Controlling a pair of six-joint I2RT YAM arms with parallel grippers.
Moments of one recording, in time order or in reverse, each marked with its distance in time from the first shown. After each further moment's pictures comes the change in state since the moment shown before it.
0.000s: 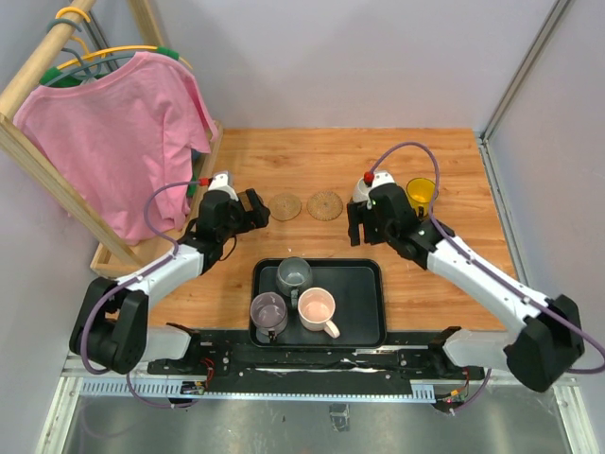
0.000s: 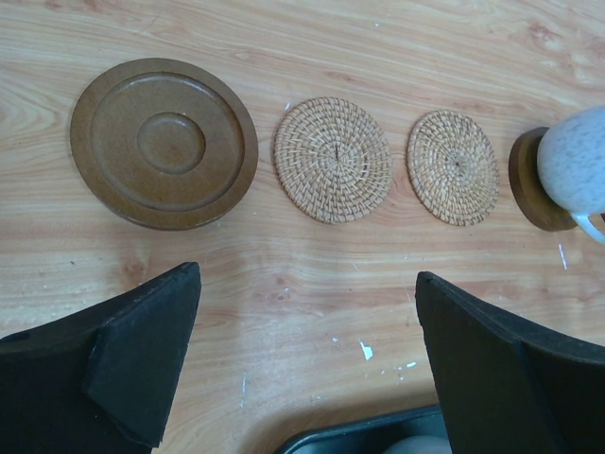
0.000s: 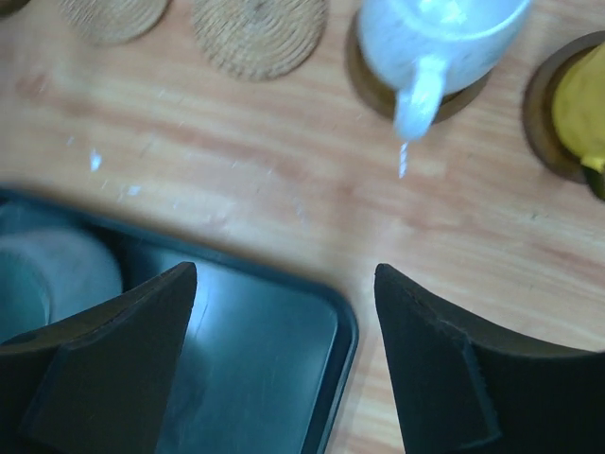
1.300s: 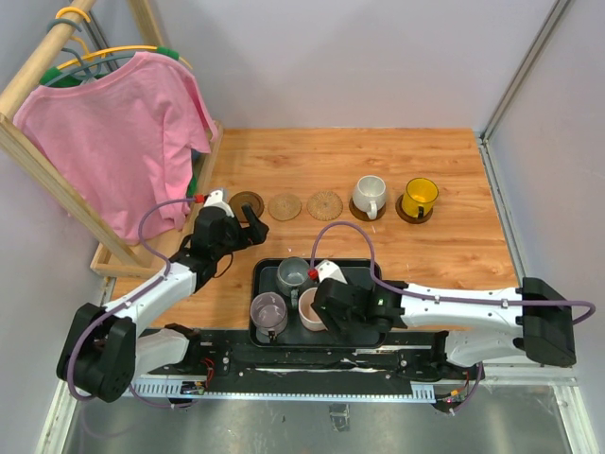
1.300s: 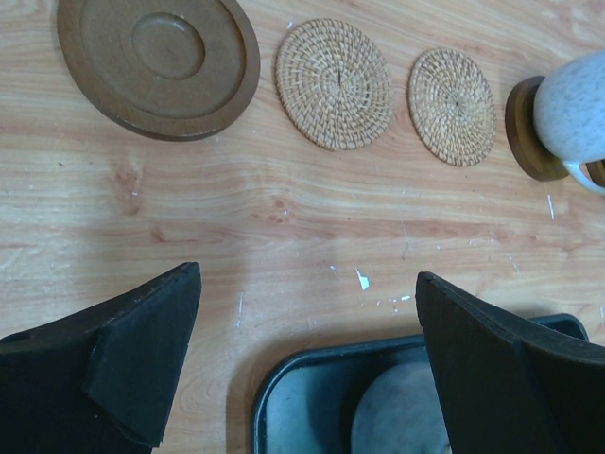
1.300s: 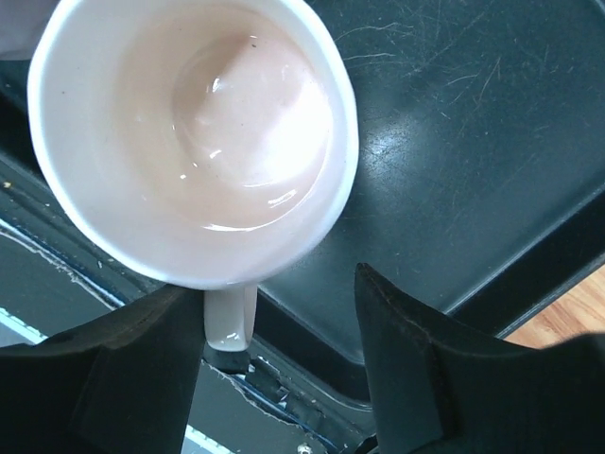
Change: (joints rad) left arm -0.023 -0.168 -0.126 -0.081 0.023 -0.073; right arm 0.713 -0.040 -0.204 -0.206 0.029 0.234
